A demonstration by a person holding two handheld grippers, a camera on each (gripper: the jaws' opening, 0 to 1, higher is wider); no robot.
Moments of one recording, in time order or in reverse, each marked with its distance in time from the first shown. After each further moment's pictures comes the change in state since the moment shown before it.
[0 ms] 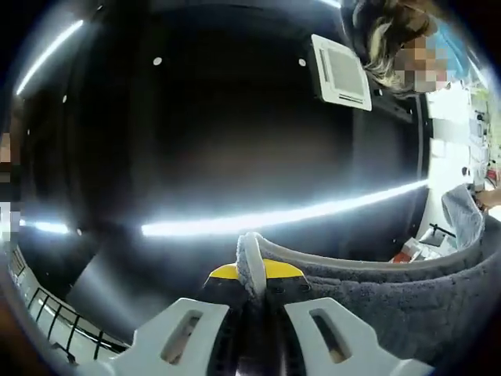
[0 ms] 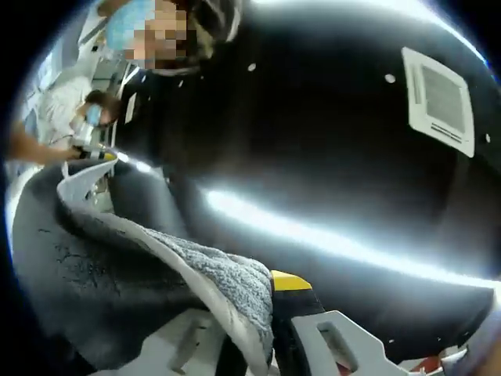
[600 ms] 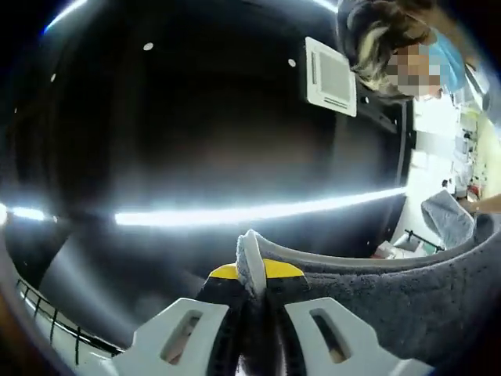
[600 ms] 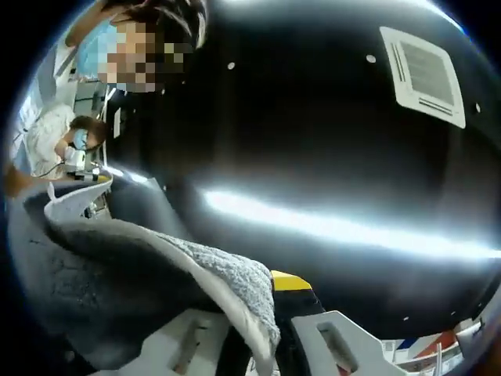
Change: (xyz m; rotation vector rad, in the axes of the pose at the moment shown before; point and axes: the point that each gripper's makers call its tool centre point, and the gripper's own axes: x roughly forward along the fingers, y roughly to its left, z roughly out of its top) left arm 0.010 -0.039 -0.021 -0.018 0.084 -0.158; right arm -0.004 0.001 -0.012 0.121 0.058 0.022
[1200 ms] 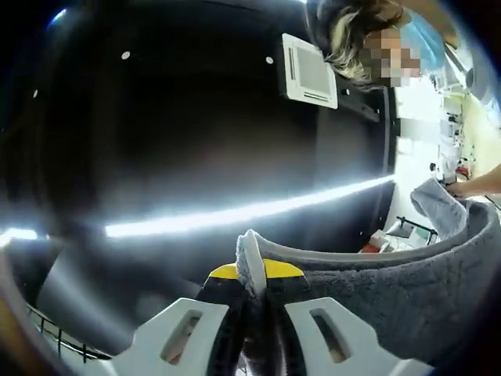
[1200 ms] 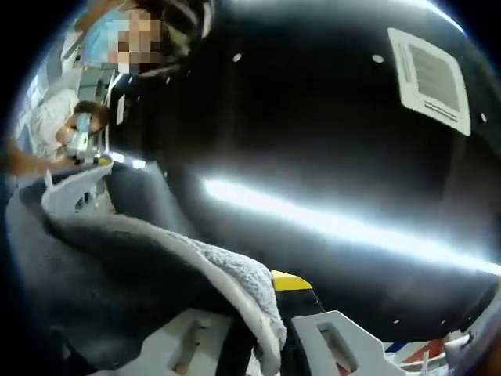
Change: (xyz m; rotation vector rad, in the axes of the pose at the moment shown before) left arm 0.004 -0.020 -0.004 0.044 -0.003 -0.066; right arm -0.003 -0.003 -0.033 -0.115 0.091 0.034
